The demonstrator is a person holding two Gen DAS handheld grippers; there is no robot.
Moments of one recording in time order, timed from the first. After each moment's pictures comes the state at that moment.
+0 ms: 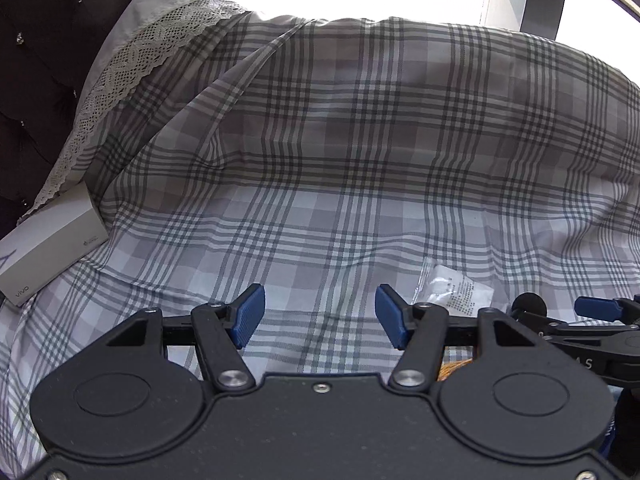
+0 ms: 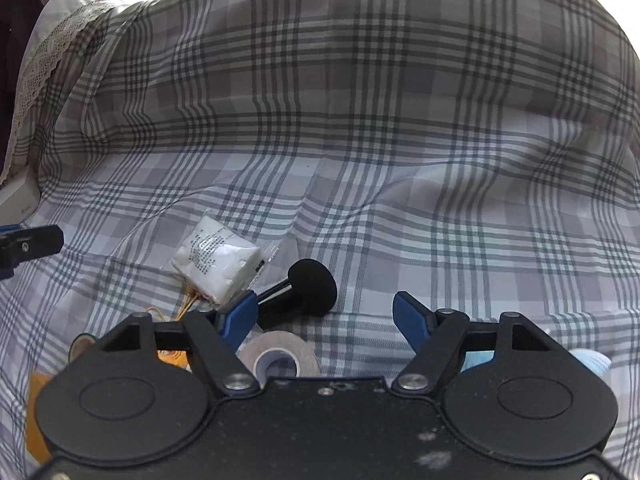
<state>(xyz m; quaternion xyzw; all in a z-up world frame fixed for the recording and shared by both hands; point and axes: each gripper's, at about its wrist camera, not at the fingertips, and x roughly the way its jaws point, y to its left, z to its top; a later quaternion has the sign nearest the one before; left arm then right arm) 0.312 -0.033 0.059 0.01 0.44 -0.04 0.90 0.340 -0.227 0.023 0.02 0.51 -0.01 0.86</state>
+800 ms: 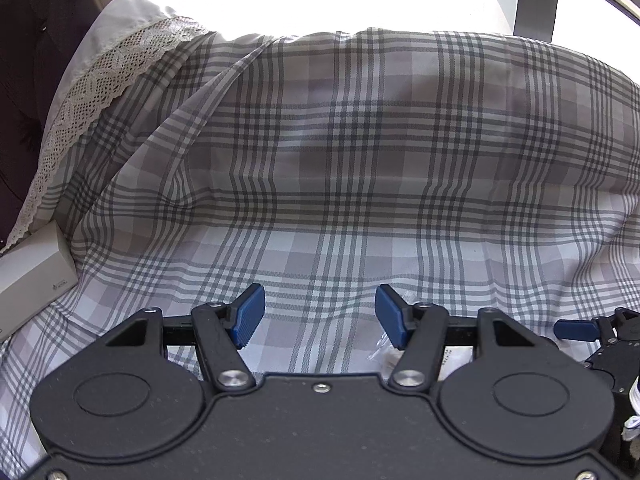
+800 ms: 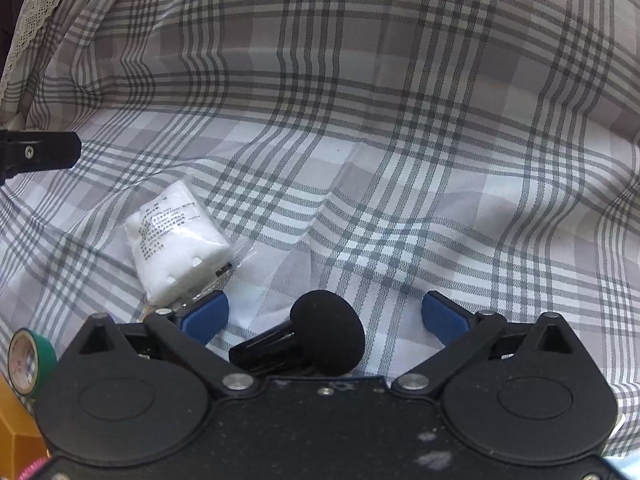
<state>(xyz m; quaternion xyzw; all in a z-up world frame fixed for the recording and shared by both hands) 0.345 -0.054 0.043 0.03 0.39 -0.05 0.92 0.380 -0.218 -0.033 -0.01 0.54 0.03 0.84</state>
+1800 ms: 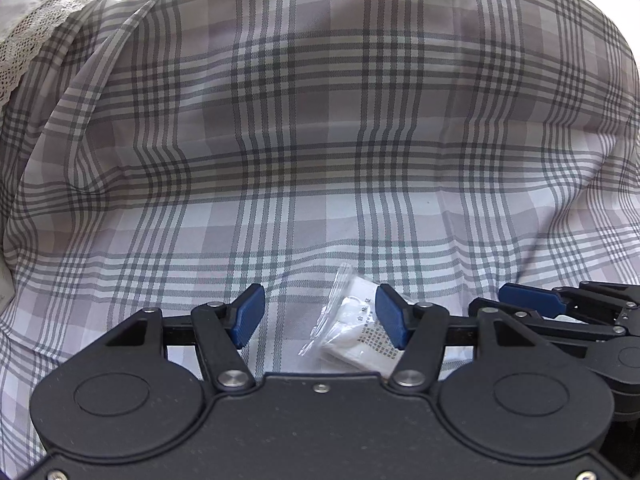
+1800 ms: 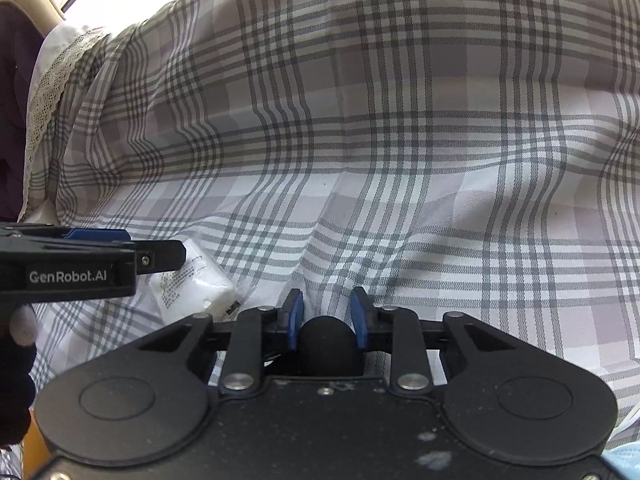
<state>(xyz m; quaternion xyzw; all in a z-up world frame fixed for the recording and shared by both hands) 0.371 -0.088 0.010 0.06 0.46 -0.13 0.87 0.365 -0.256 -0.018 0.11 0.48 0.05 0.87</state>
